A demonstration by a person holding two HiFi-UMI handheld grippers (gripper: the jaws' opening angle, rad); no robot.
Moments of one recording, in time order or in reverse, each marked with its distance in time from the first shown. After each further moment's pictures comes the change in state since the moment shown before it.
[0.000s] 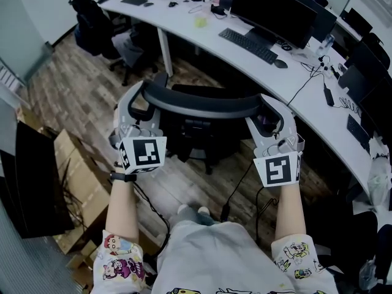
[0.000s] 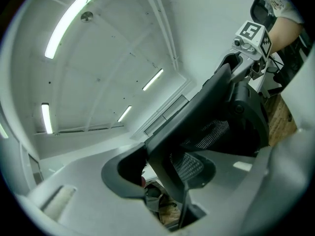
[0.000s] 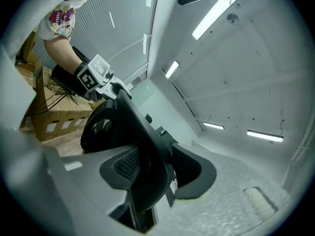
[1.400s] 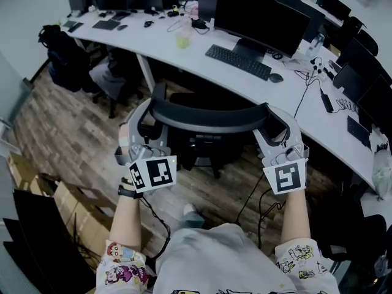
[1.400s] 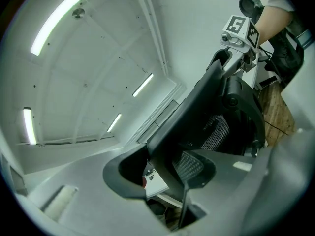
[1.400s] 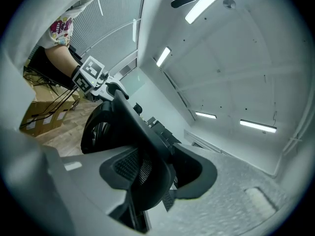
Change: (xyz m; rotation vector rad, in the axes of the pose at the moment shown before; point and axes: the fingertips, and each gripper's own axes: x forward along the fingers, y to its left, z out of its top) left arm 0.158 0.024 -0.029 0.124 -0.117 -0.098; right arm 0.124 -0.054 -0.054 0.046 0.115 -0.075
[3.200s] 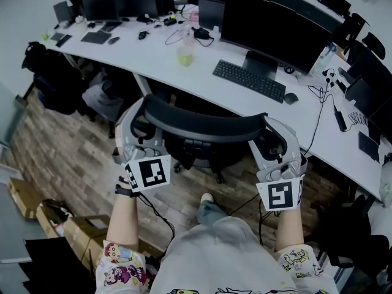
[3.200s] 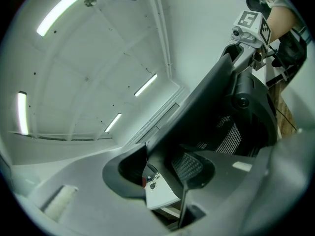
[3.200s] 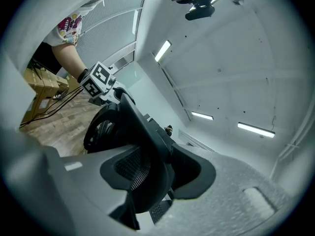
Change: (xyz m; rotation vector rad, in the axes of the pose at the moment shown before) left arm 0.177 0.067 -0.095 -0.041 -0.073 -0.006; right arm 0.168 -0.028 -0.015 0.013 0.024 -0.086
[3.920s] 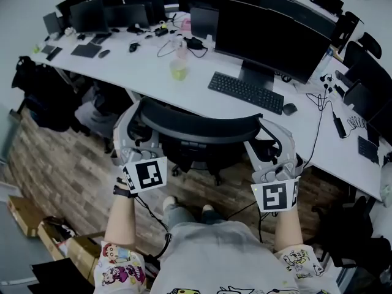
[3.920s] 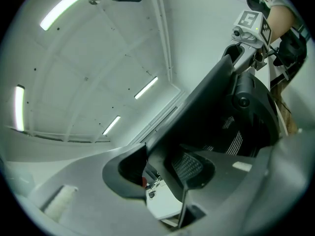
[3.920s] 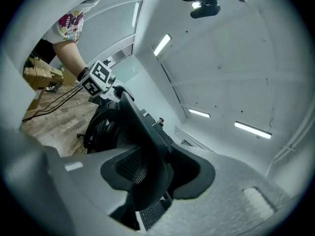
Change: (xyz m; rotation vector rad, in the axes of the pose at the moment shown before) left arm 0.077 0.014 -0.024 -0.003 -0.056 -0.007; right arm 0.066 -0.026 -0.016 -0.035 0.023 -0.048
